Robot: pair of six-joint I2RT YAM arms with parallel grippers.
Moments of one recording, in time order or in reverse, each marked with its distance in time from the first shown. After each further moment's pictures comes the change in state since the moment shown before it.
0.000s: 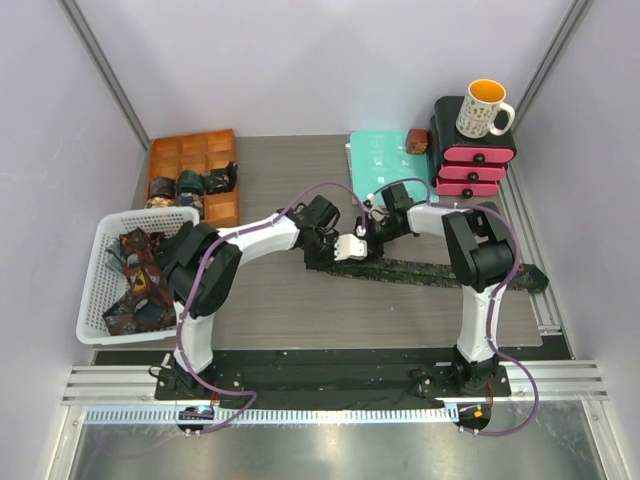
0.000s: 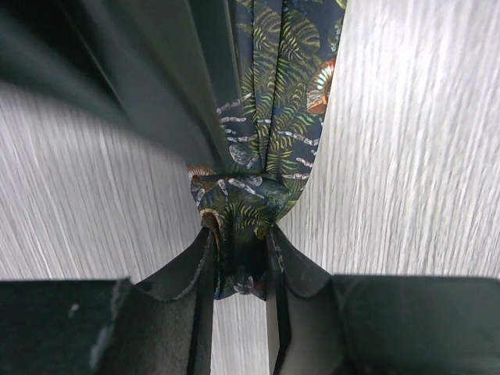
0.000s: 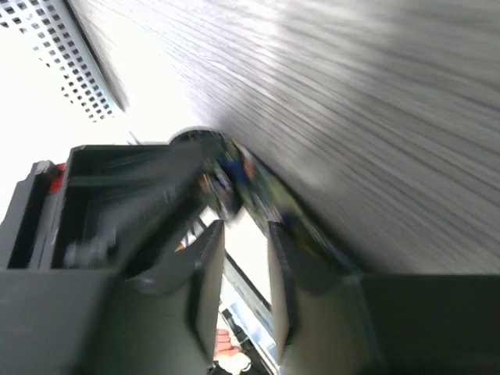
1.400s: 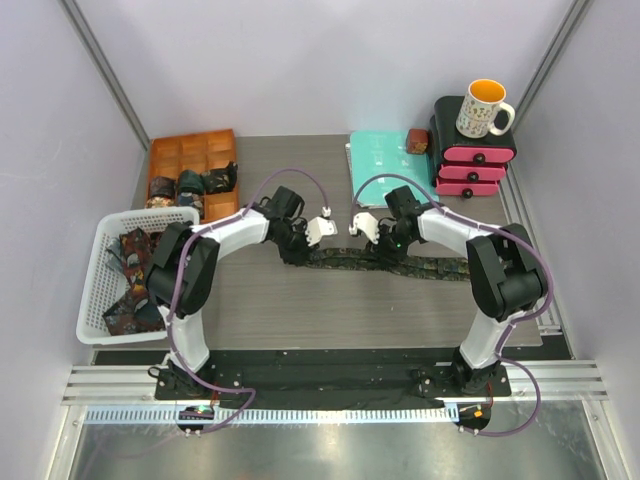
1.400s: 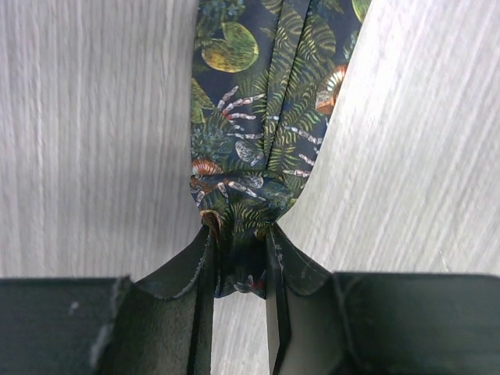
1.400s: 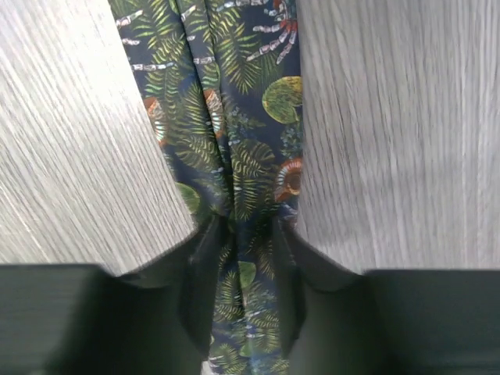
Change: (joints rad) left arm 0.190 -0.090 -0.131 0.052 0.087 -0.117; right arm 0.030 -0.265 -0.090 -0.285 0.512 -1.484
